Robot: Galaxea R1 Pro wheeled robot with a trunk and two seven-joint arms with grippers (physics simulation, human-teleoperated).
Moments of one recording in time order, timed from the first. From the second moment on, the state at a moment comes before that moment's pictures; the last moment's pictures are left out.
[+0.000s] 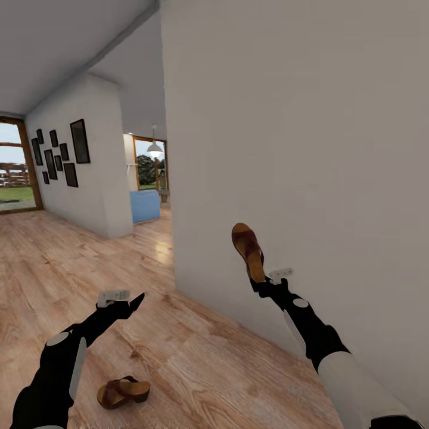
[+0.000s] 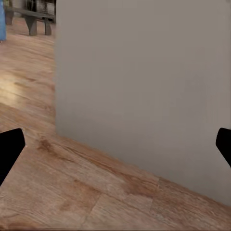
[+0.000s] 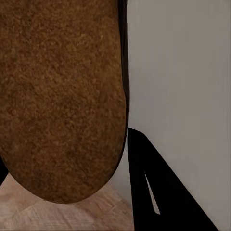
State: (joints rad) left arm -0.40 -0.01 0.42 -1.26 -0.12 0.30 -0.61; right arm -0.72 -0.01 0.10 -0.70 -0.01 0.06 0.15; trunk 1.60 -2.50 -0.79
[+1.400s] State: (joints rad) left arm -0.40 -0.01 0.42 -1.26 -0.12 0.30 -0.61; right arm -0.72 -0.01 0.10 -0.70 -0.01 0.06 0.15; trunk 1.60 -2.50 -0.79
